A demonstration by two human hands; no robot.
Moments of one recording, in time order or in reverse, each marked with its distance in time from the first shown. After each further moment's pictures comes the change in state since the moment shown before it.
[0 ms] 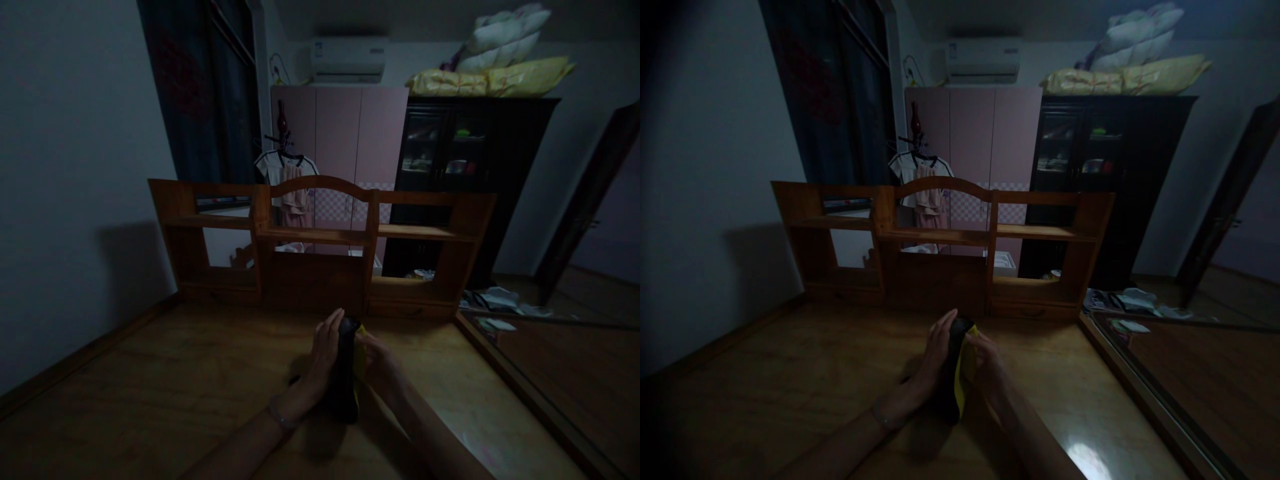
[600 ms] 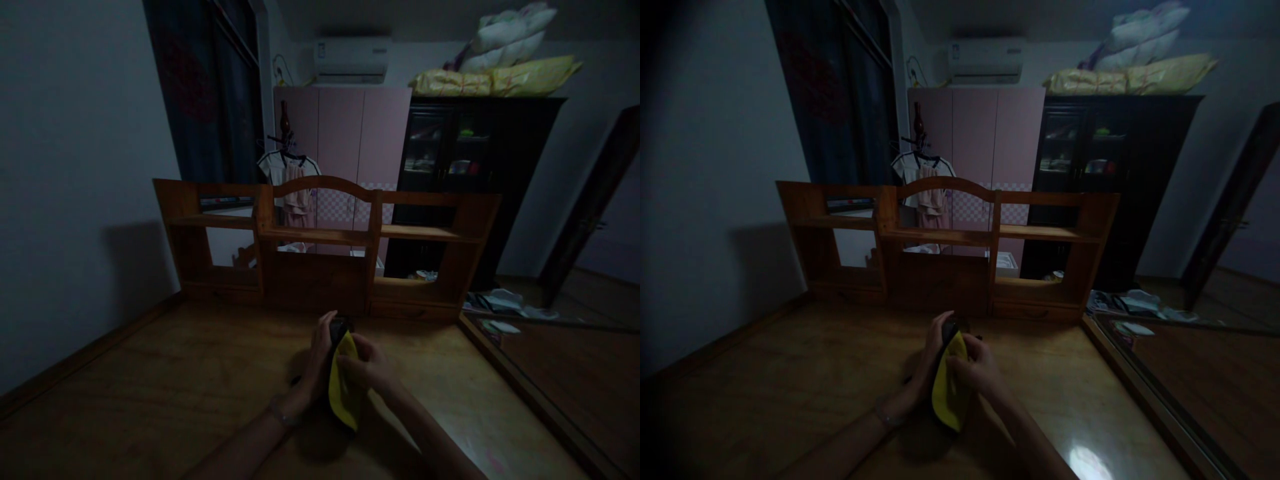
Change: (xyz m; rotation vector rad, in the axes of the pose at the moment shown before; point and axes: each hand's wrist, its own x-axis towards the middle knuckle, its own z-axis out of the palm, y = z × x) left_hand -0.002 -0.016 0.006 -0.168 0.174 -0.054; right_hand 0.003 0.008 -0.001 -0.645 -0.096 -0.197
